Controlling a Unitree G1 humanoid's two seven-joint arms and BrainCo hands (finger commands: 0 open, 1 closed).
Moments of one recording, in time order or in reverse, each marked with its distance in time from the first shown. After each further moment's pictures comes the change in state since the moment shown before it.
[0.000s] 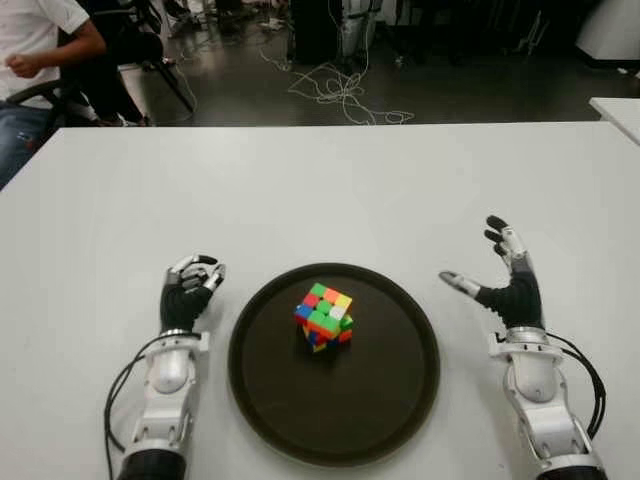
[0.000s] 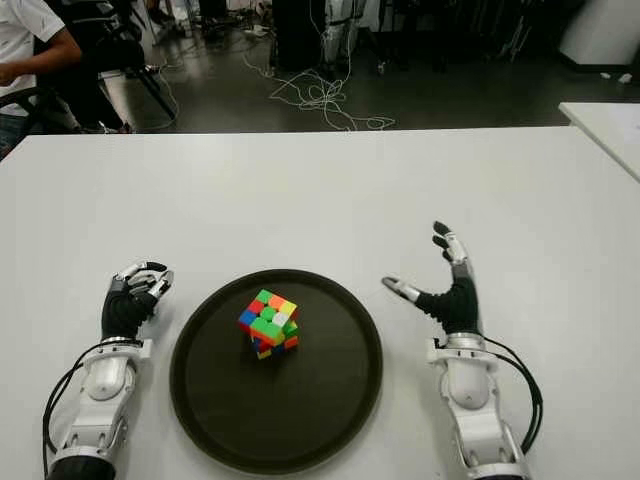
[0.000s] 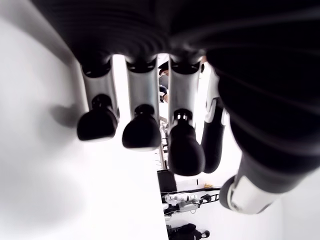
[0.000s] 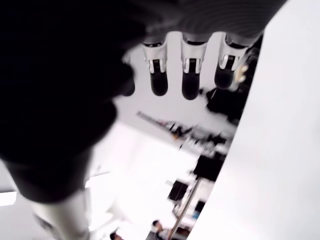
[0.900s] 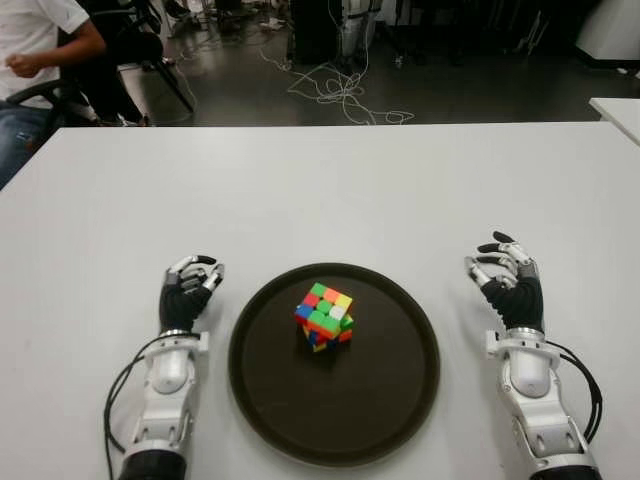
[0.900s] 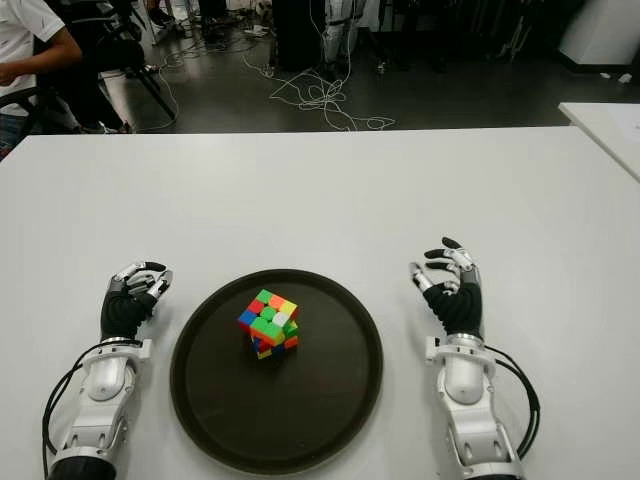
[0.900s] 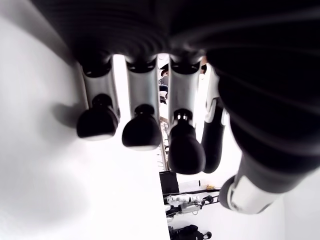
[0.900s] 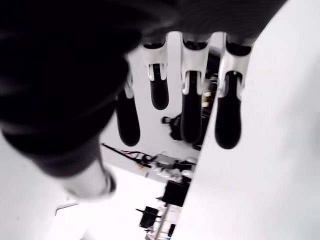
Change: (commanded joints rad) left arm 0.003 -0.014 0.015 -0.001 -0.021 -0.019 -0.002; right arm 0.008 0.016 0.010 -0.065 0.072 0.191 -0.051
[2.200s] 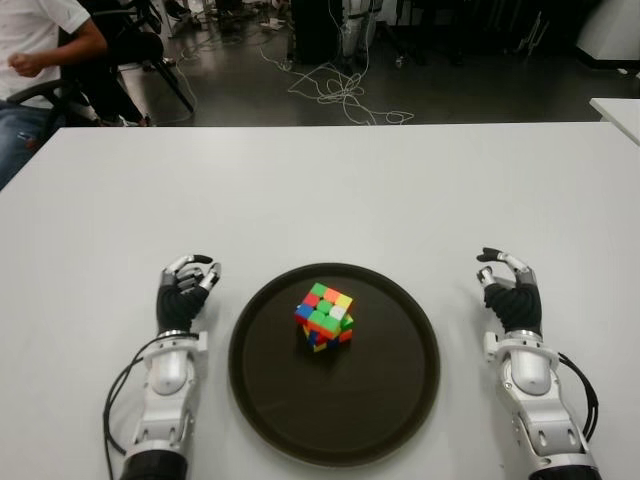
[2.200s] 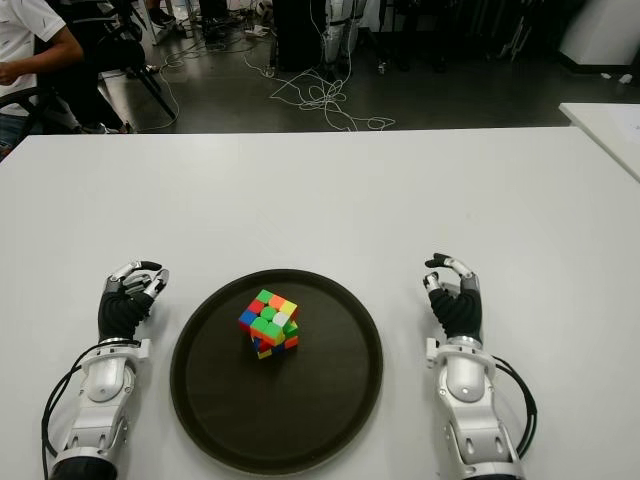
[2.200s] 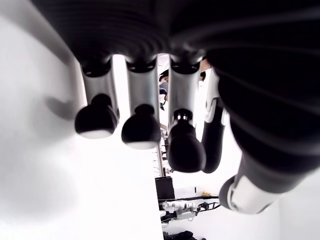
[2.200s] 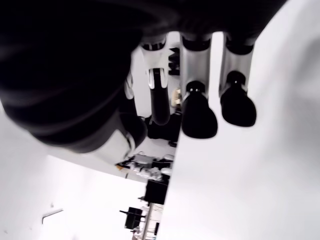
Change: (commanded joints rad) left arm 0.004 -0.005 0.010 0.010 0.000 -0.018 0.003; right arm -0.001 0.010 -0.018 0.045 0.090 0.054 0.022
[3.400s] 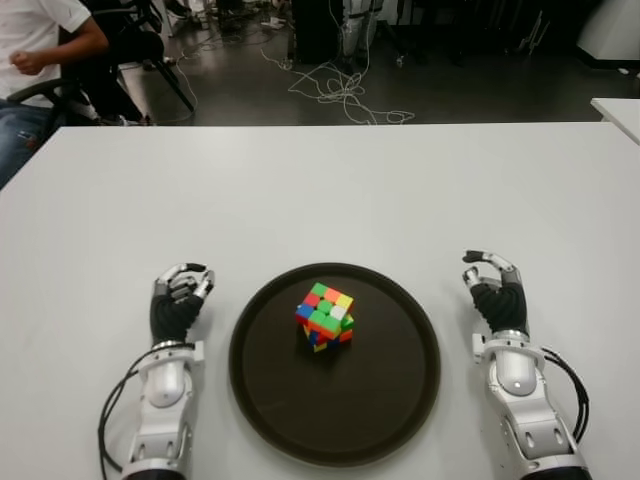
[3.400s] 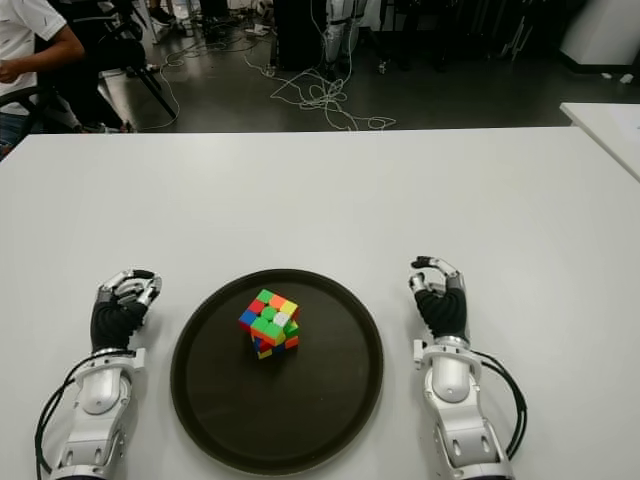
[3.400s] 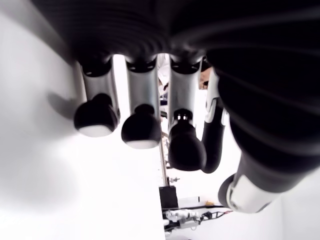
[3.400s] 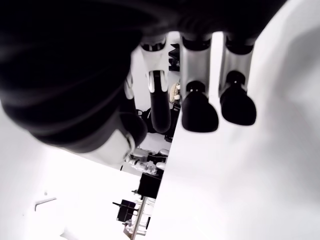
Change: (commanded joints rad) left arm 0.071 -0.009 -0.013 -0.159 0.040 0.127 0.033; right arm 0.121 -0.036 0.069 -0.055 -0.086 -0.024 0.006
